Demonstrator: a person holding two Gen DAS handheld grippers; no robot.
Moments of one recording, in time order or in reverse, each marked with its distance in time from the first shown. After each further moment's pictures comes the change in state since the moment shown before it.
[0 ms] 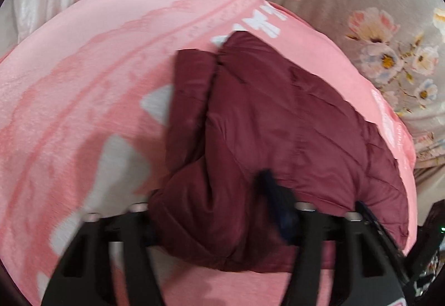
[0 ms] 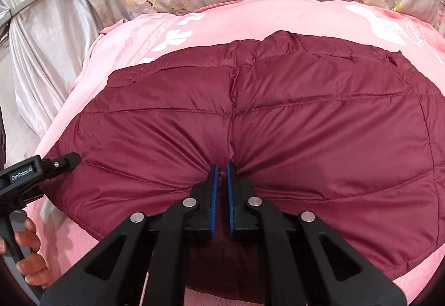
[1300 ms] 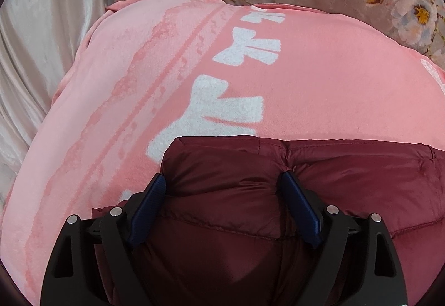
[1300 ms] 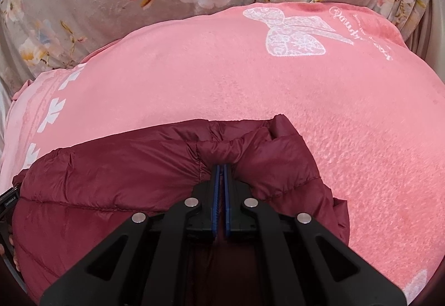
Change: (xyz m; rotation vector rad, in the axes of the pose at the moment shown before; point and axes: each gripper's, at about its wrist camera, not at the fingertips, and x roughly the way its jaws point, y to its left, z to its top) left arm 0.120 -0.085 0.112 0.316 -0.100 0.359; right arm 0.029 -0.185 0.110 0.191 -0.067 -0.324
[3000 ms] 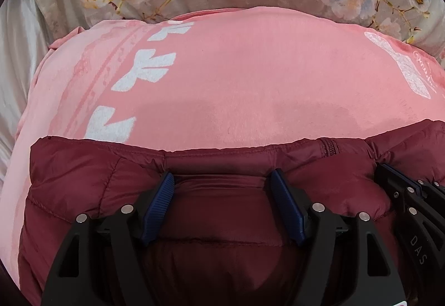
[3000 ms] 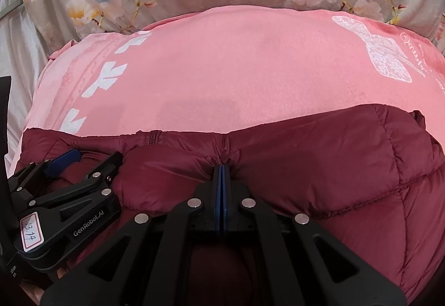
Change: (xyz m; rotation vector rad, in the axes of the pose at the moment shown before) left arm -0.017 -0.111 -0.004 0.175 -0.034 -0.154; right arm 0.019 0.126 -0.016 -0.178 0.043 0.166
